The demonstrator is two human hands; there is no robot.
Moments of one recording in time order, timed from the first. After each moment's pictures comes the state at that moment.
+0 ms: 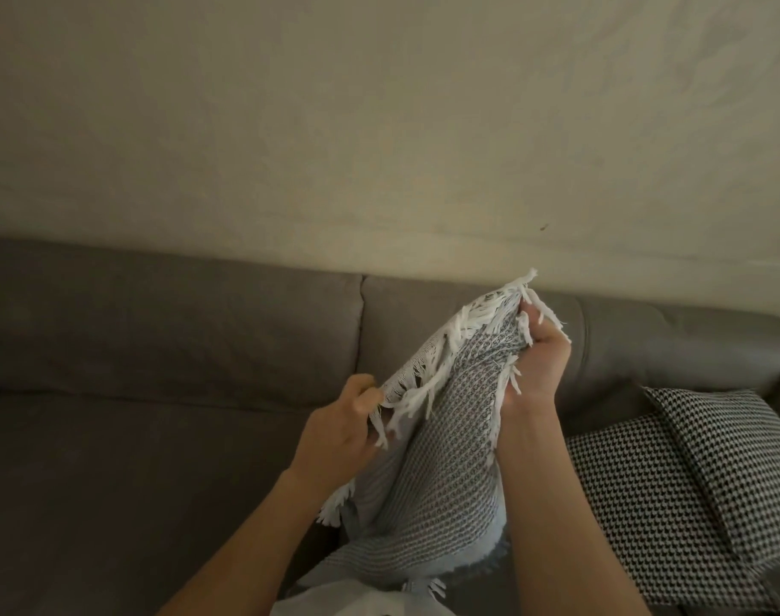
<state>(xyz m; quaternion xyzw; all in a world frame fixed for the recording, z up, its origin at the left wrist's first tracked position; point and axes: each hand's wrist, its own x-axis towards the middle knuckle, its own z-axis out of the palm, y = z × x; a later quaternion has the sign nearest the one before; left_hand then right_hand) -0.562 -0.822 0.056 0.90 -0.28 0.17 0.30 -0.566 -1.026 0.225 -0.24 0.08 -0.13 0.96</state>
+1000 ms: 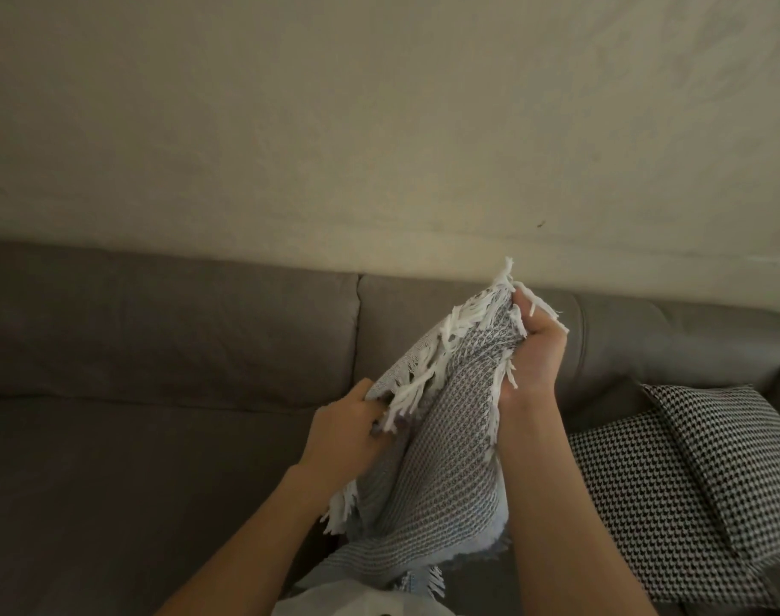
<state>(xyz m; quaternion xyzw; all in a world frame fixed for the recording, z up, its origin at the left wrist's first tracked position) -0.555 -0.837 0.059 0.92 -0.24 0.05 0.30 -0.556 -1.037 0.224 -0.26 0.10 -0.09 0.96</state>
